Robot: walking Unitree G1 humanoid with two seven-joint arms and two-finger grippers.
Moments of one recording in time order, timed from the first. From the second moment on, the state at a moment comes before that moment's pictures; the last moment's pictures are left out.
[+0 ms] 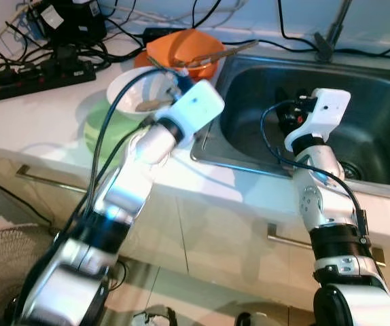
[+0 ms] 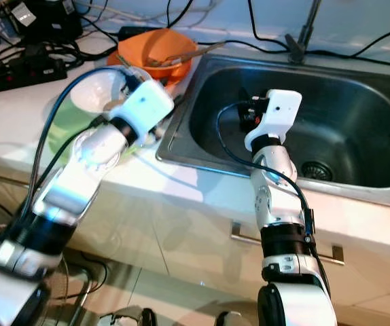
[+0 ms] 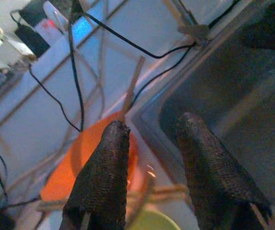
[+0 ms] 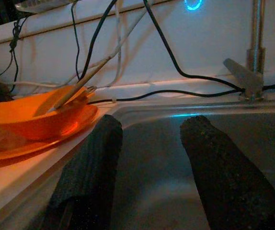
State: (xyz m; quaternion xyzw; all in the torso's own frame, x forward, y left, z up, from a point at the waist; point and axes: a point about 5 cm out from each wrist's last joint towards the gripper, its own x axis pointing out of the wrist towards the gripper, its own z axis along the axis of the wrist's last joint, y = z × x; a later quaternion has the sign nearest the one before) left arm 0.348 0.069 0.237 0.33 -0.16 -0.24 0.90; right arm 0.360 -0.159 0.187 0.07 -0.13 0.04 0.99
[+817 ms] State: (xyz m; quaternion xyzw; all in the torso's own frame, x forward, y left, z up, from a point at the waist) left arm 0.369 0.074 0.237 0.36 -0.17 -0.23 0.89; right arm 0.360 -0.159 0.186 0.07 -0.13 0.03 0.99
